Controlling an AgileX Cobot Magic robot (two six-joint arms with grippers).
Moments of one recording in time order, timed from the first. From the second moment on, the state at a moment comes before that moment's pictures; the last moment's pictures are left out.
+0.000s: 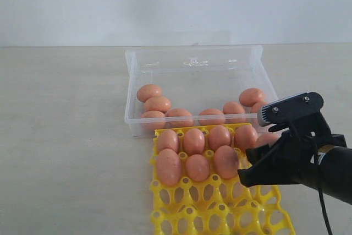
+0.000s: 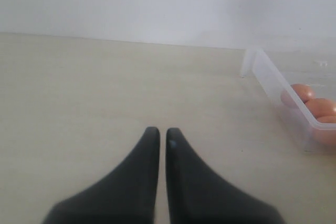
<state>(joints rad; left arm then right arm) 0.02 0.00 0.00 -0.13 0.30 0.07 0.45 1.51 -0.34 0.47 -0.40 -0.33</state>
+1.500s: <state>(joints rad) 0.02 0.00 0.00 -0.13 0.30 0.07 0.45 1.53 -0.36 0.09 -0.34 -0.07</state>
